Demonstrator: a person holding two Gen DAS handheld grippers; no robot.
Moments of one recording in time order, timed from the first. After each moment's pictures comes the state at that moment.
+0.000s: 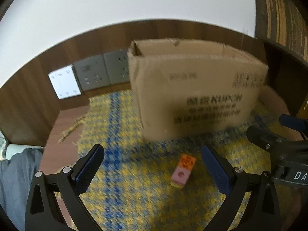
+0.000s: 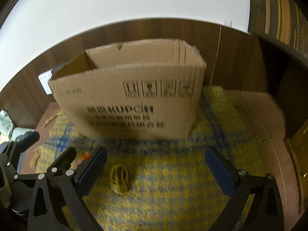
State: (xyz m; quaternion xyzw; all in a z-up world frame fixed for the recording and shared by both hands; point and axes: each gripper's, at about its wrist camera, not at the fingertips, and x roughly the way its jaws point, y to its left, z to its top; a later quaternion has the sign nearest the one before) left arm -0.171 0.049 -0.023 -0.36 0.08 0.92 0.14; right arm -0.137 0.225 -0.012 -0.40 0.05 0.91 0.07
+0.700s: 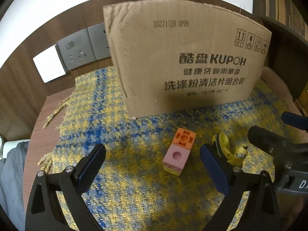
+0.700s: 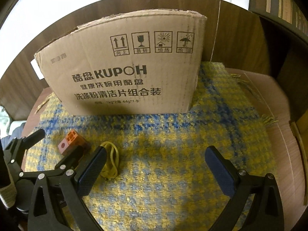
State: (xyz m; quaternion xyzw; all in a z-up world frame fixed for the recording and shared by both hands) left arm -0.174 0.061 -0.065 -0.41 0.10 0.89 0.15; right arm -0.136 0.228 -0.047 -0.44 0.06 0.89 0.07
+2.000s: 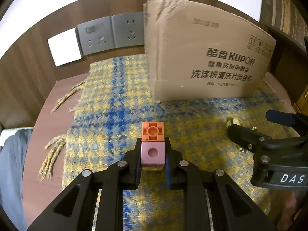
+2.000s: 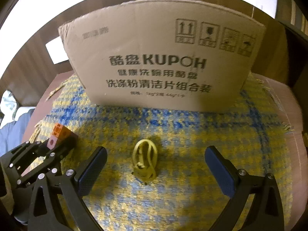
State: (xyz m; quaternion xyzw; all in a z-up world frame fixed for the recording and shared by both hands) left arm -0.165 0.012 -0.068 -0.42 0.06 0.89 0.15; right arm -0.154 0.178 -0.059 -0.46 0.04 0.89 0.02
